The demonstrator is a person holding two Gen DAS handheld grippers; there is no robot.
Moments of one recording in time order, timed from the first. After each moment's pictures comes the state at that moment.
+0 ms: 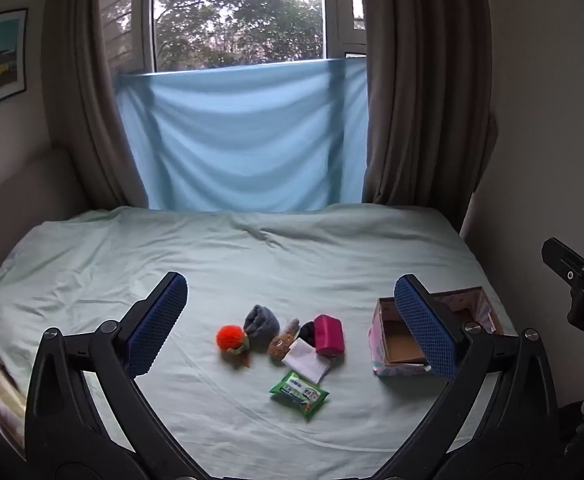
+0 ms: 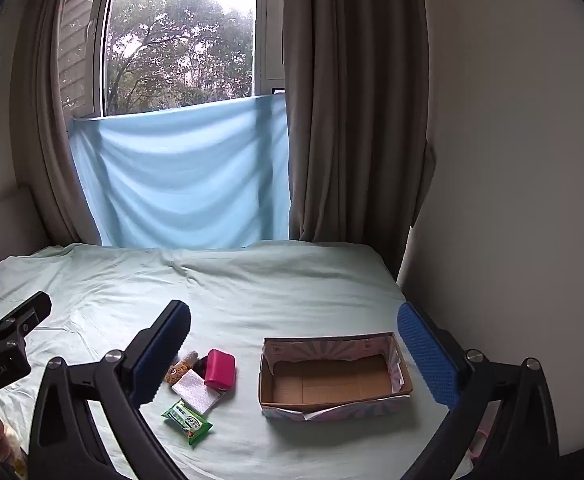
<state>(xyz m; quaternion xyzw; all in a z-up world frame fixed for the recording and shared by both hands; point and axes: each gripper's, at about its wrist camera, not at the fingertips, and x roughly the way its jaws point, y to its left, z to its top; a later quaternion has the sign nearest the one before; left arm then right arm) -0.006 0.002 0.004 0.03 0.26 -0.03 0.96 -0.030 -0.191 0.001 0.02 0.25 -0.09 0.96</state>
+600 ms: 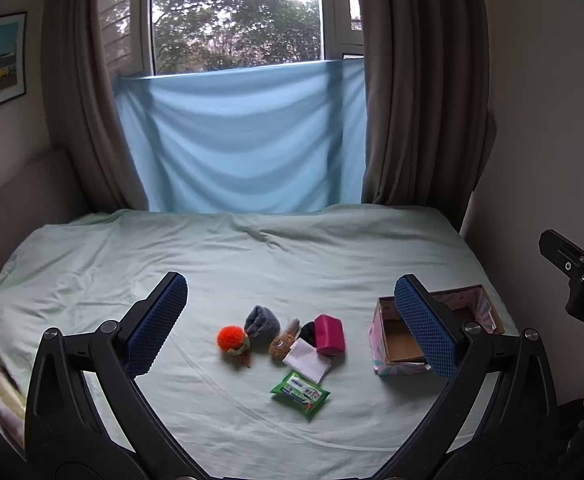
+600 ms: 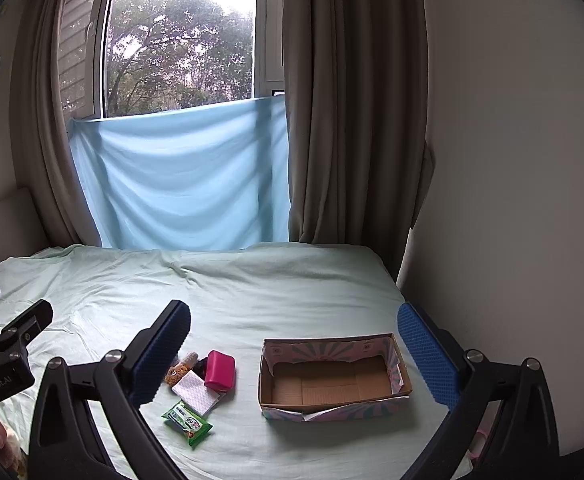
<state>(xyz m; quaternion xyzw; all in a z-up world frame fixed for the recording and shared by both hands) -0.009 0.000 0.003 0.03 0.26 -0.04 0.96 -0.032 -0.189 0.002 0.02 0.25 -0.09 0.96</state>
